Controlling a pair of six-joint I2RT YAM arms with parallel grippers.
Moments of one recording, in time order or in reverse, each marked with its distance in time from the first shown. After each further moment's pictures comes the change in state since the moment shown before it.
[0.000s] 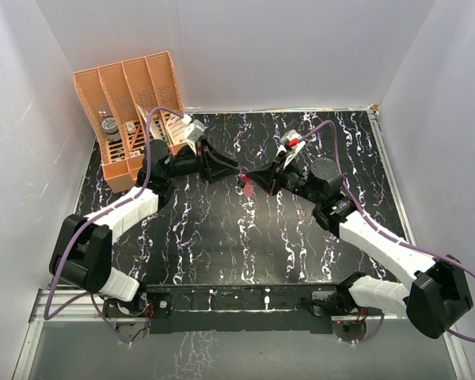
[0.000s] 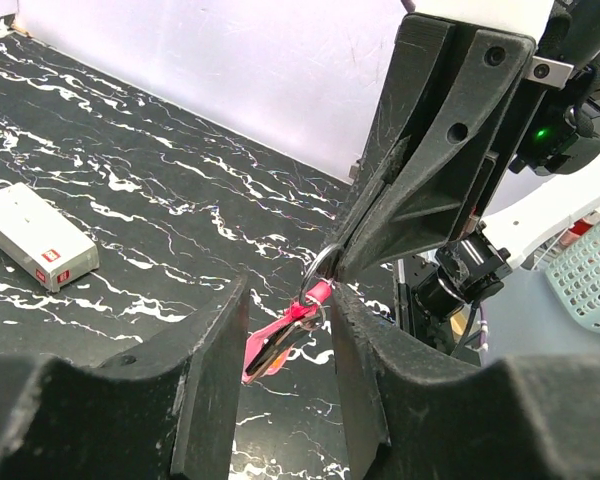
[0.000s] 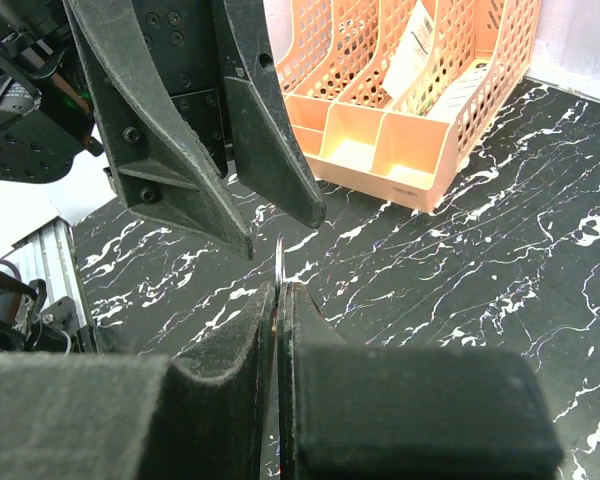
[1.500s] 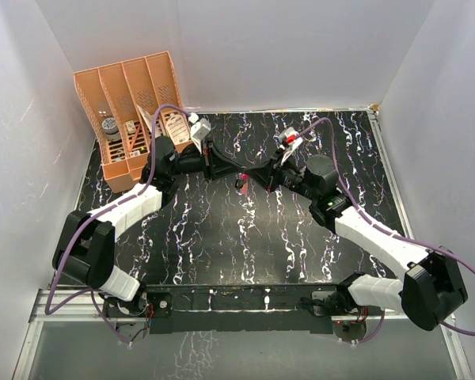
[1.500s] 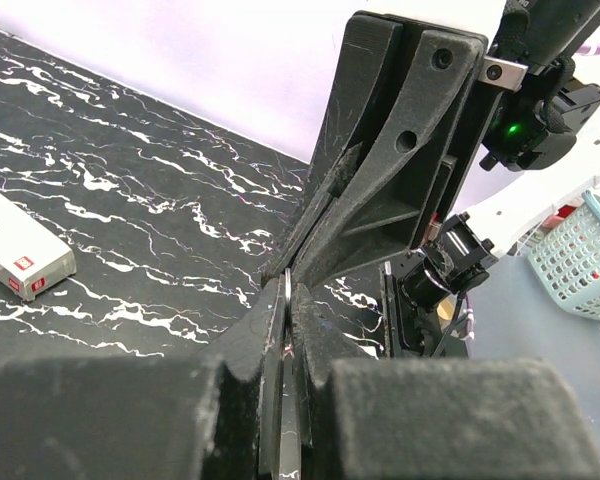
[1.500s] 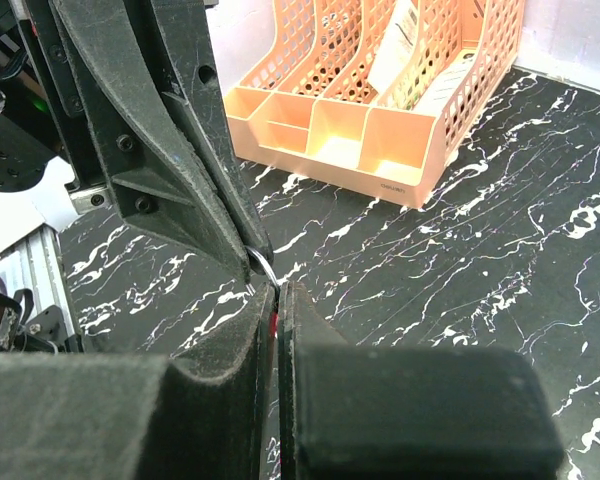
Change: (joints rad) left arm -0.032 0.038 0.047 -0.020 0.047 0.001; right arm -0.005 0.056 0.016 0.023 0.010 0.009
